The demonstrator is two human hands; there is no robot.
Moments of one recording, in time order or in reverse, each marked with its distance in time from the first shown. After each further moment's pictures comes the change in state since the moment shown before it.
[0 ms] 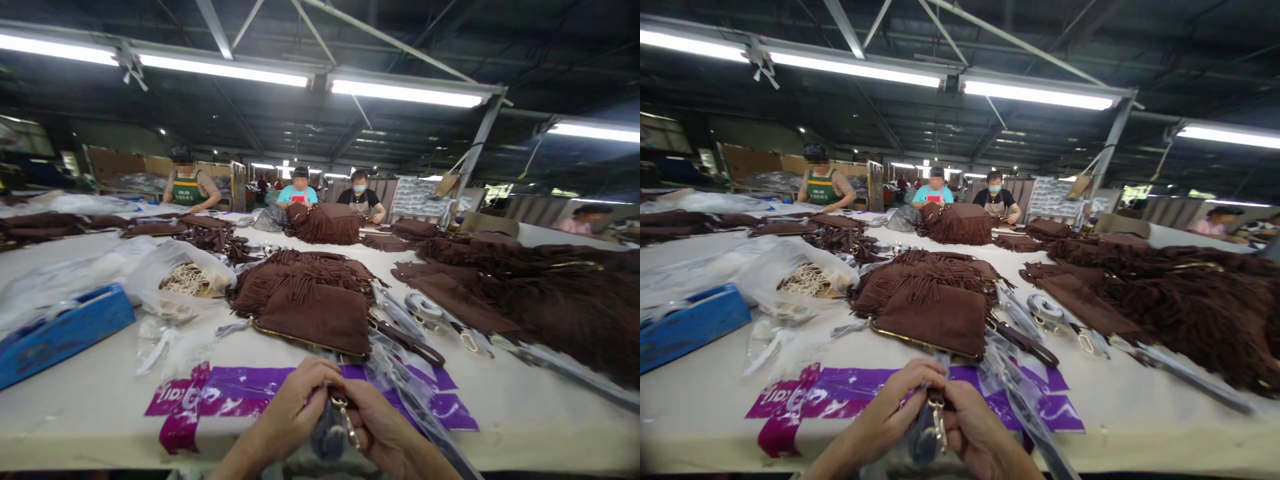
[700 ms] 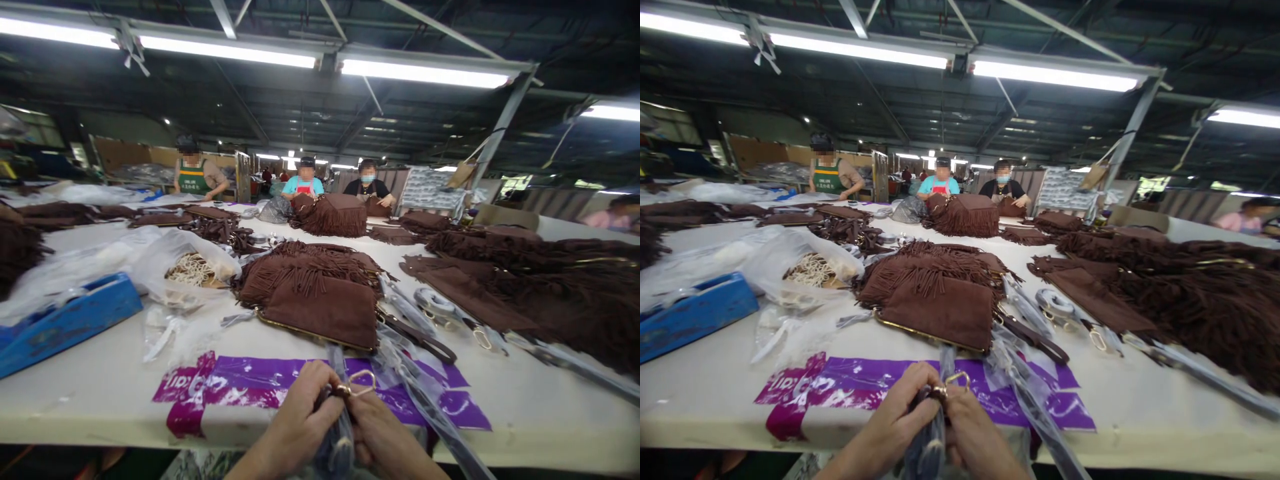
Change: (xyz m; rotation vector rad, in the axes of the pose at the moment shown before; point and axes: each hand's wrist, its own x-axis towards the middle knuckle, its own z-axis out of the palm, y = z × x) left_hand -0.006 -0.003 0.020 -0.038 0.097 -0.291; right_hand 0.000 0.019 -0.007 -0.330 0.099 -0.117
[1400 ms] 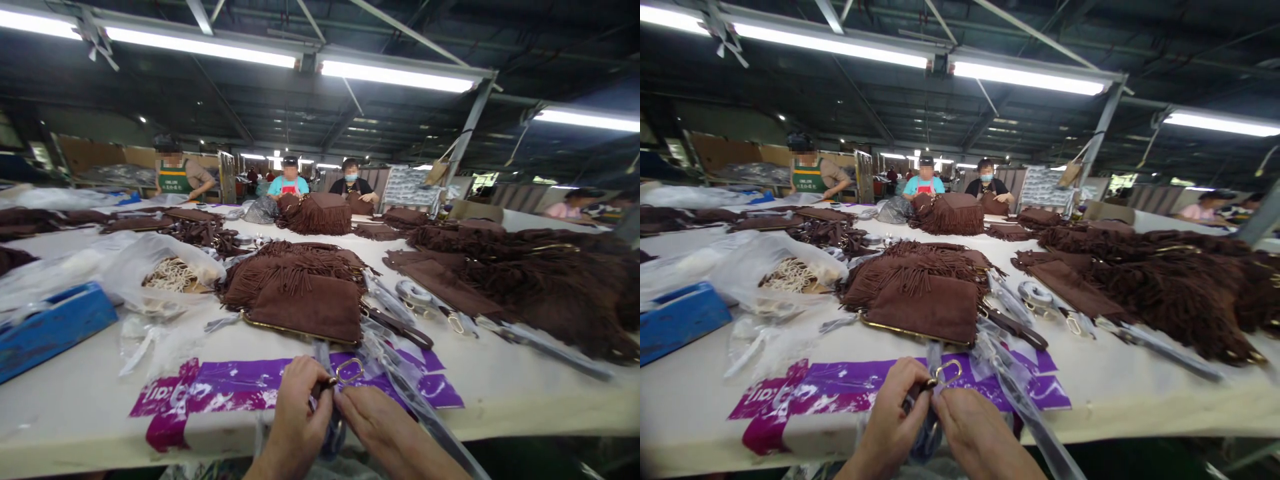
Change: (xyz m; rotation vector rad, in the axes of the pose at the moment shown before) left_hand 0.006 -0.012 0.029 0.171 0.315 0.304; right_hand -0.047 -0.045 -0.024 -1.251 -0.102 -0.293
